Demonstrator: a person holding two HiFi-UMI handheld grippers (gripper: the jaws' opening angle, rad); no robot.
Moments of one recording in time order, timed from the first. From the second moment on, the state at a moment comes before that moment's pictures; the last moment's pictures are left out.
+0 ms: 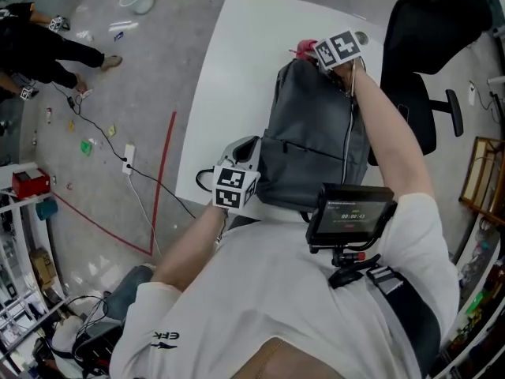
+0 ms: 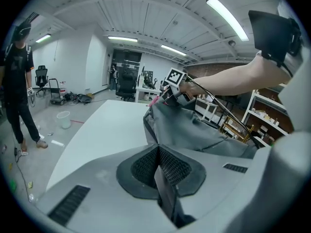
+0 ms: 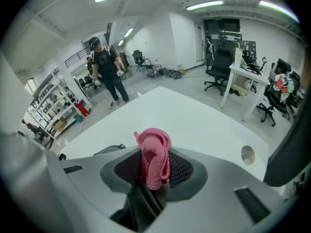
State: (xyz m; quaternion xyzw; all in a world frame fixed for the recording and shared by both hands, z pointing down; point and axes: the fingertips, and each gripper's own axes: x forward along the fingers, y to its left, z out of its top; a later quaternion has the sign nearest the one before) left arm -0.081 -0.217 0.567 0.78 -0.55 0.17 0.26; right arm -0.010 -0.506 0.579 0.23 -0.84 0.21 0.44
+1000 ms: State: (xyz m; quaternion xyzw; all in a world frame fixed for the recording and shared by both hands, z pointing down) left arm -0.079 -0.220 0.590 0.79 -0.52 0.19 0.27; right arm 0.145 -0.492 0.605 0.29 -0.75 0.27 0.53
